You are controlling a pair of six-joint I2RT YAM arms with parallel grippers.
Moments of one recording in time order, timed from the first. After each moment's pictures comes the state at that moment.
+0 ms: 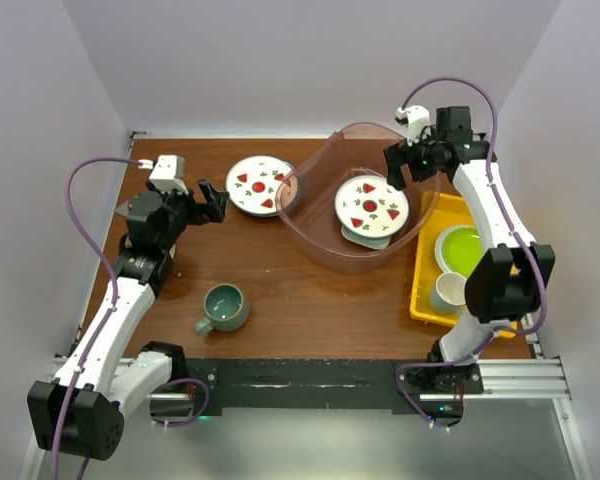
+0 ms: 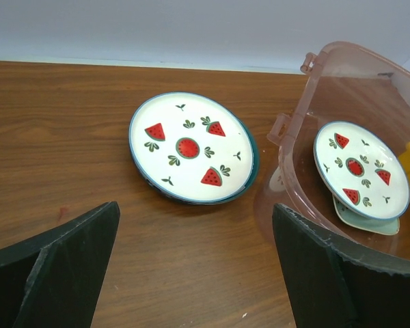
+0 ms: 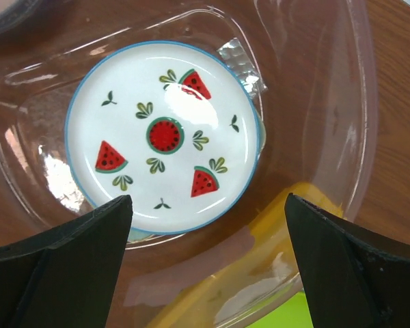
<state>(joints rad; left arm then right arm) -0.15 0.94 0.76 0.02 0.12 -0.25 0.06 1.73 1.67 -0.75 -0.27 -0.36</state>
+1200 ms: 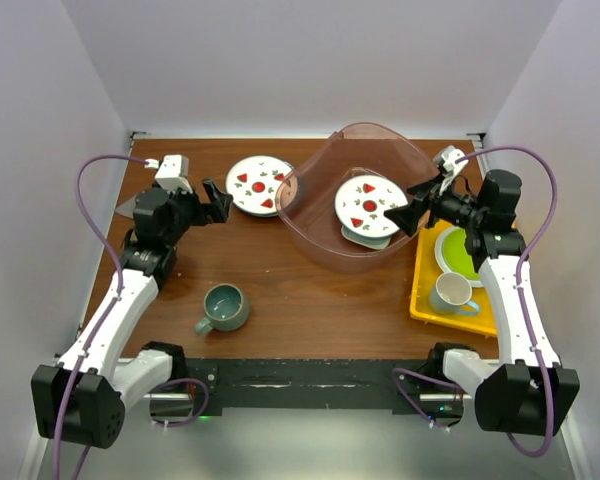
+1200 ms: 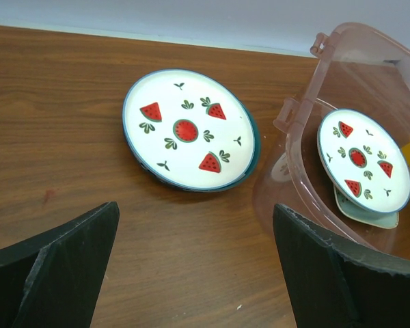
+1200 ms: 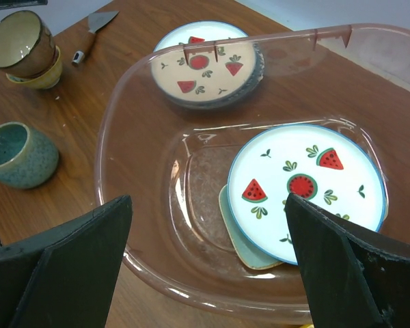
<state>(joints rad) -0.15 1.00 0.76 0.01 0.12 -0.29 -0.10 1.07 0.95 -0.21 -0.93 -0.14</state>
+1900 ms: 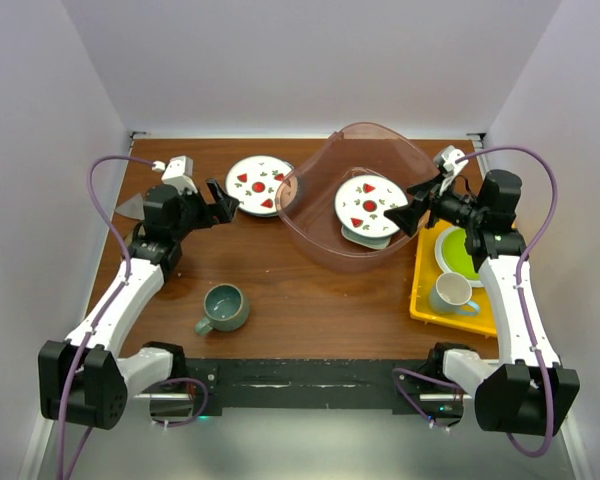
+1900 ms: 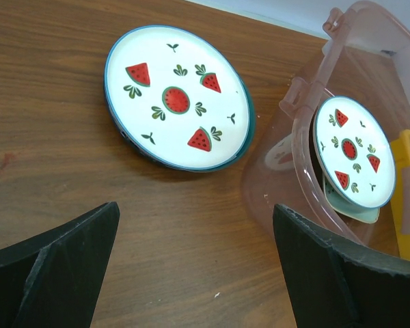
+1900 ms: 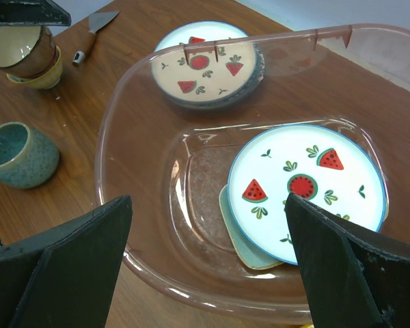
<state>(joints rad) -0.15 1.10 0.76 0.00 0.15 -0.41 -0.10 1.07 0.95 -0.21 -0.94 -0.14</state>
